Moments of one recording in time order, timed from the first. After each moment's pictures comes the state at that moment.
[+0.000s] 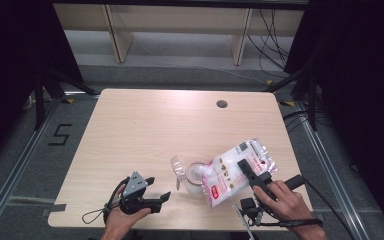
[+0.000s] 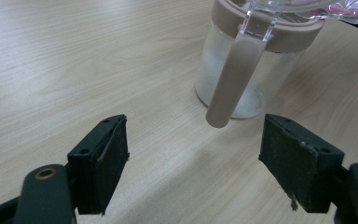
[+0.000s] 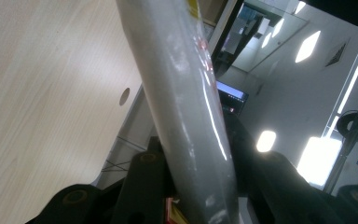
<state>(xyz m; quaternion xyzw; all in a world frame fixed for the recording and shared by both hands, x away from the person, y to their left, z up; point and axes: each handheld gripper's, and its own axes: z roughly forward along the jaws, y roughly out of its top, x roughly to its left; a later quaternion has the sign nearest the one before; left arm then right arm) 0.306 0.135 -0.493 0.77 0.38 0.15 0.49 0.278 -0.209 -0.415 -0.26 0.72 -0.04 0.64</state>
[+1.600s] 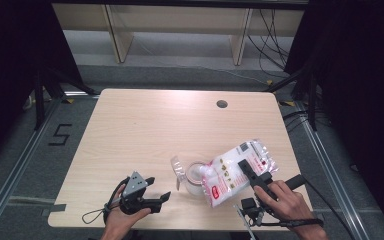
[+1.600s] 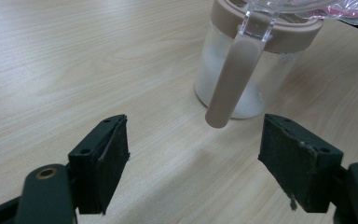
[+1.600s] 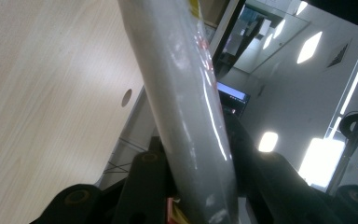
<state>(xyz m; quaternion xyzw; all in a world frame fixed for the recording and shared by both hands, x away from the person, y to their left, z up) 0.306 0.134 -0.493 0.77 0.39 0.14 0.49 0.277 -0.211 -0.416 -0.26 0.73 -0.04 0.63</state>
